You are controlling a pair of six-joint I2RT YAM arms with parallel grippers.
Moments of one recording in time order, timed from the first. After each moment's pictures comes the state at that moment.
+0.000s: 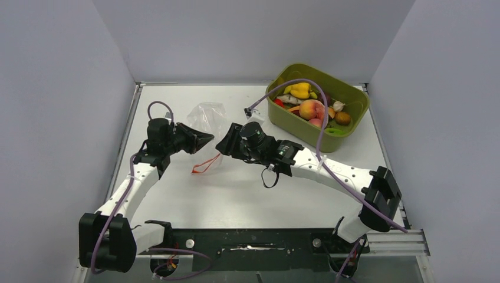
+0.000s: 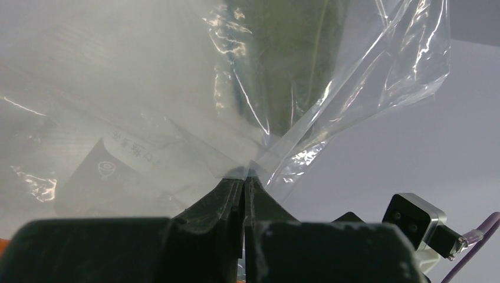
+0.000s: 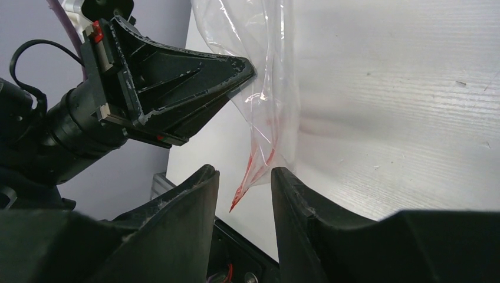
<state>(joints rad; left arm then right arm) -0.14 1.16 0.74 -0.07 0.50 -1.31 0.99 1.53 1.27 -0.22 0.16 0.97</state>
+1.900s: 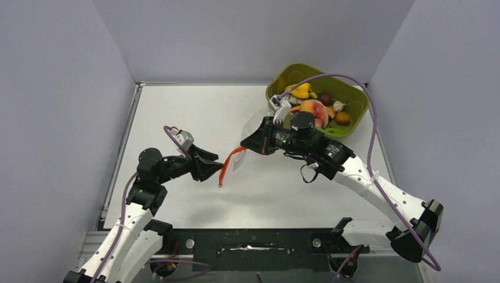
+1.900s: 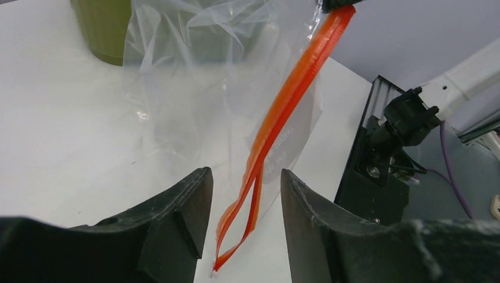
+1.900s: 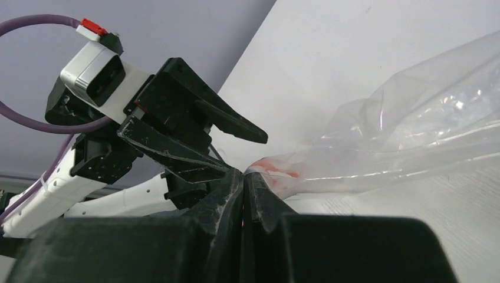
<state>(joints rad) -0.28 0.70 0.50 0.13 0.78 -0.31 0.80 1.19 1.17 -0.26 -0.25 0.69</state>
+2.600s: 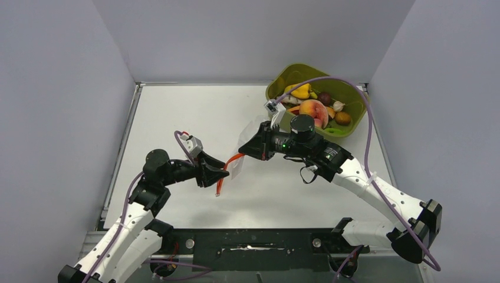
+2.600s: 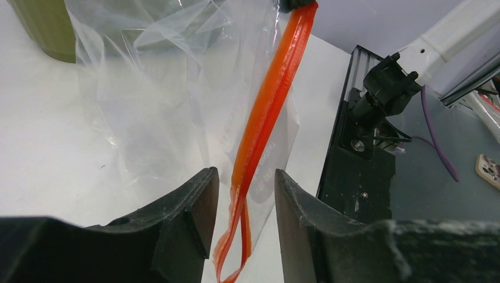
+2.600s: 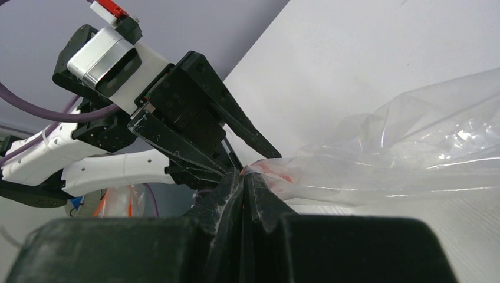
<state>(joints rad) -0.40 0.71 0.48 0.13 0.81 -0.25 0.80 1.18 1.11 -0.18 -0.38 0.62</state>
